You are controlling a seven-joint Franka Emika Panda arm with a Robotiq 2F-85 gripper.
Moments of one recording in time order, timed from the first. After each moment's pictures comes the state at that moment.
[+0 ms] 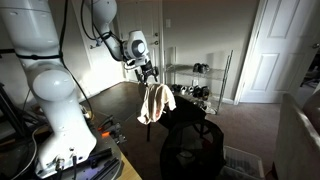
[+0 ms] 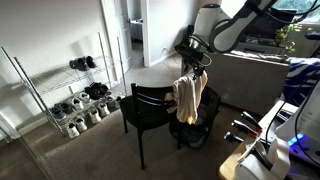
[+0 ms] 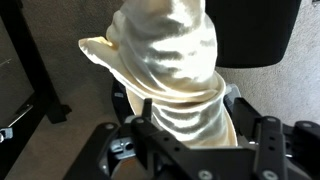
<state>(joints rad) 0.05 0.07 0.15 -2.49 -0.34 2.74 2.23</state>
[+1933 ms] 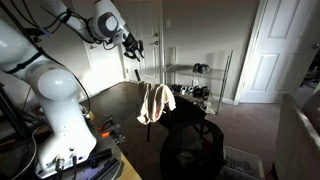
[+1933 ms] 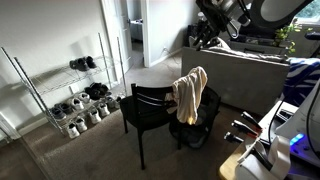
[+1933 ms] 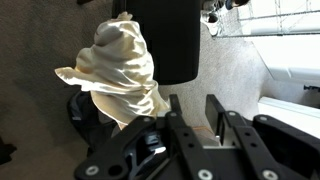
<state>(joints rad) 0.14 -0.55 0.19 -2.76 -0.13 2.79 2.15</state>
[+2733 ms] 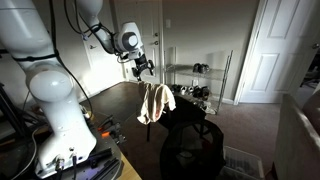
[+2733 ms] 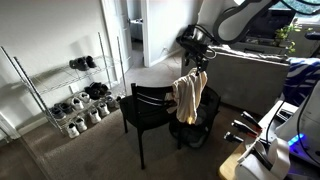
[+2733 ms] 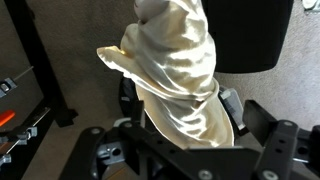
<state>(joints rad) -0.01 -0.08 0.28 -2.54 -0.19 2.67 2.15</state>
